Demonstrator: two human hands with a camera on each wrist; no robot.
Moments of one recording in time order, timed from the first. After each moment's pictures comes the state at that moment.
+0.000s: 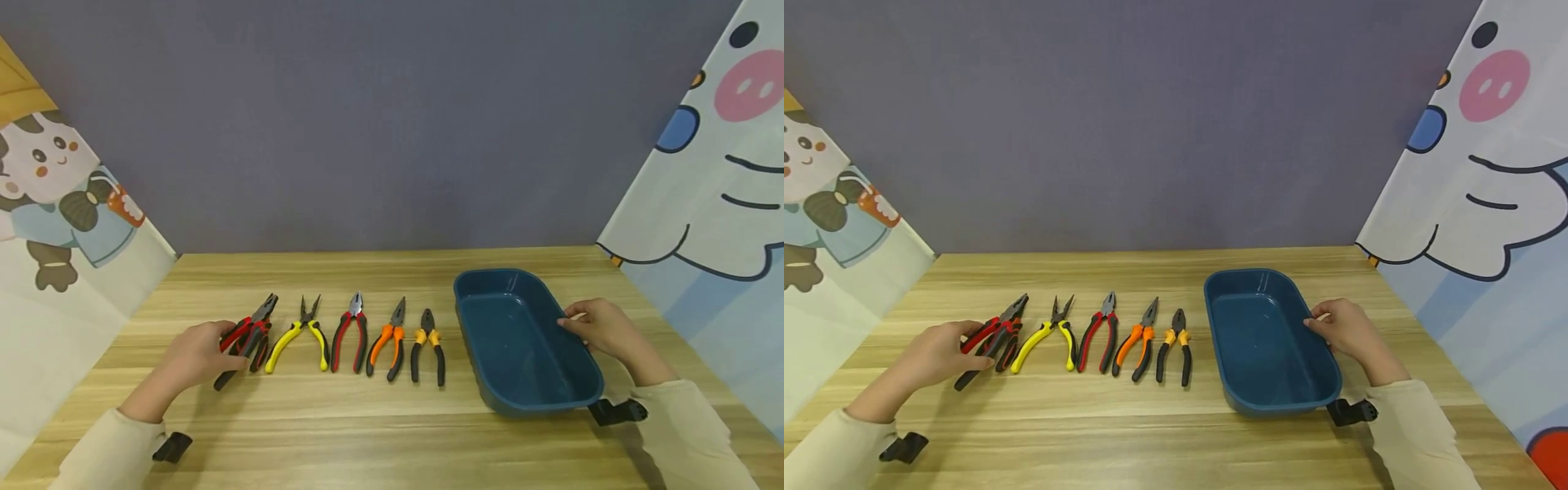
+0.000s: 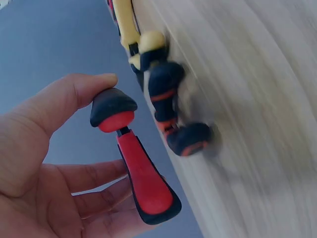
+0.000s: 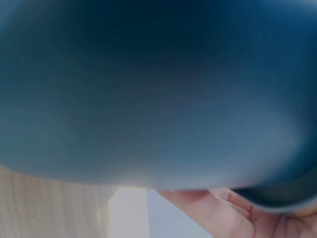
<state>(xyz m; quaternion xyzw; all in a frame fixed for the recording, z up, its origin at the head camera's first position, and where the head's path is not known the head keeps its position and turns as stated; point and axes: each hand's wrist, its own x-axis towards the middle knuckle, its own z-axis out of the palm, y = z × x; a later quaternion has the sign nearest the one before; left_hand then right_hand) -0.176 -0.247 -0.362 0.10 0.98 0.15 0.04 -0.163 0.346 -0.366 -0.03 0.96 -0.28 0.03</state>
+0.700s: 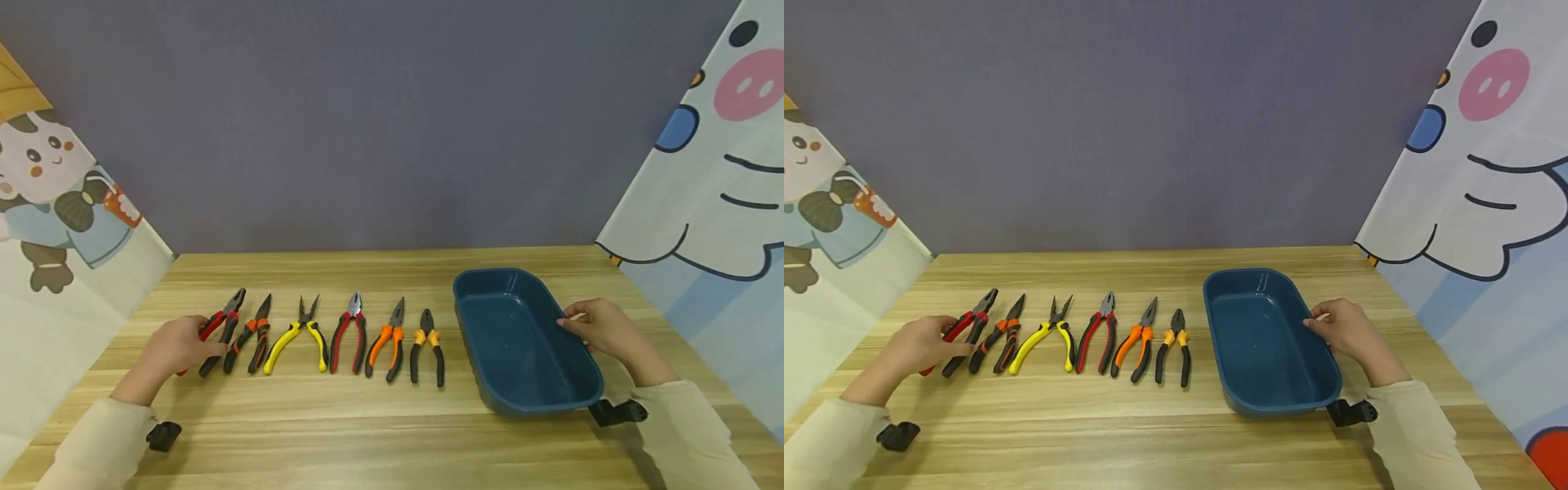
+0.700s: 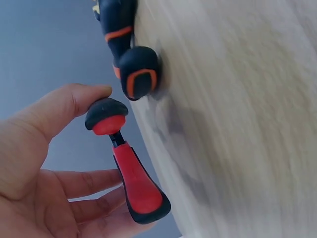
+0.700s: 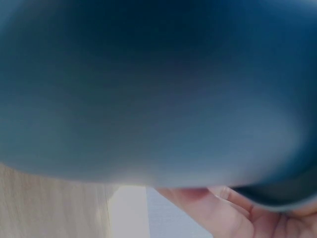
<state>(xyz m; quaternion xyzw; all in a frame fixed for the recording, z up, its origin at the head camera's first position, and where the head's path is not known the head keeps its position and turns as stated) -0.198 -0.282 -0.370 0.03 0.99 0.16 0.05 -0.162 0.345 -0.365 -0.03 0.96 -0.29 0.03</state>
